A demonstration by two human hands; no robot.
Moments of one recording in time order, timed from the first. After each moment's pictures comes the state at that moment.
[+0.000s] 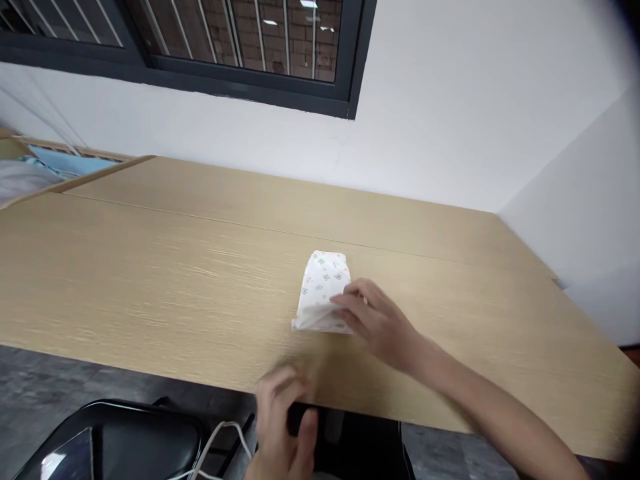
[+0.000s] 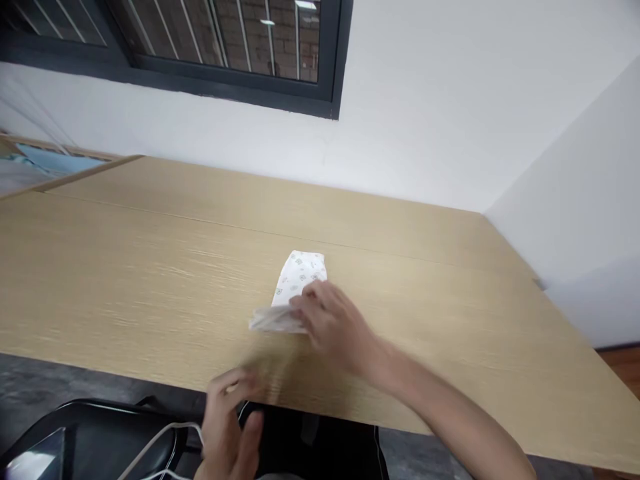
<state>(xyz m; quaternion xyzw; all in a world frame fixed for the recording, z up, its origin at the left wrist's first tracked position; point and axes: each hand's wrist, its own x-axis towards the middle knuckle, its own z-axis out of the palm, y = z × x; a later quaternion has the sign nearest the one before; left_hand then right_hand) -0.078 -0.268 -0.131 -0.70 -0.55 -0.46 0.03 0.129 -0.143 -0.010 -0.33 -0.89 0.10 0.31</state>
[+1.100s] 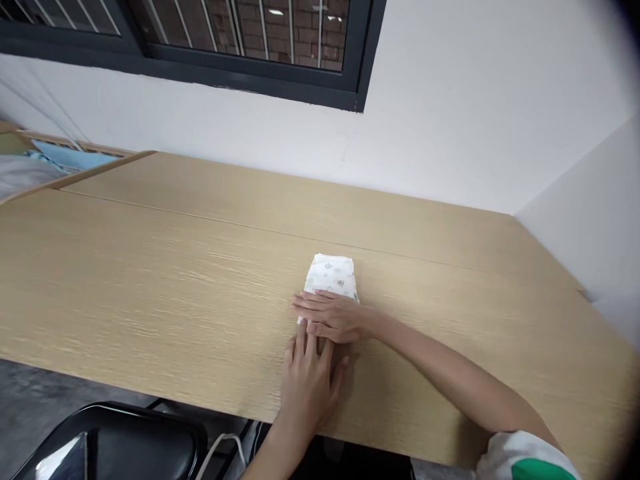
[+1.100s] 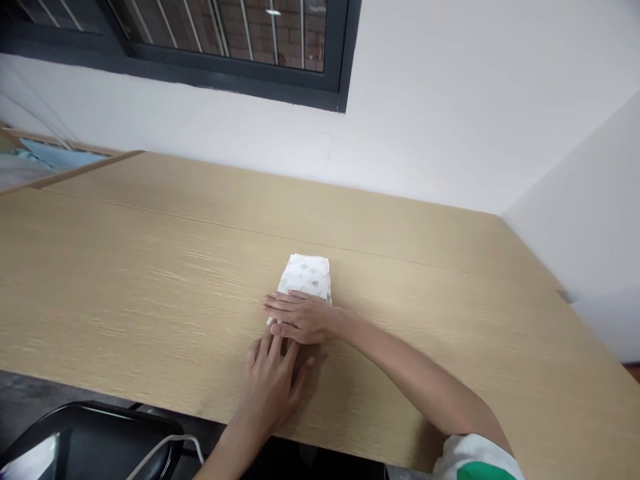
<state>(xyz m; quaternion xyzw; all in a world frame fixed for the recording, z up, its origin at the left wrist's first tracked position) -0.039 -0.192 -0.126 -0.76 -0.61 -0.20 0.08 0.091 -0.045 -0.100 -0.16 -0.96 0.22 0.07</state>
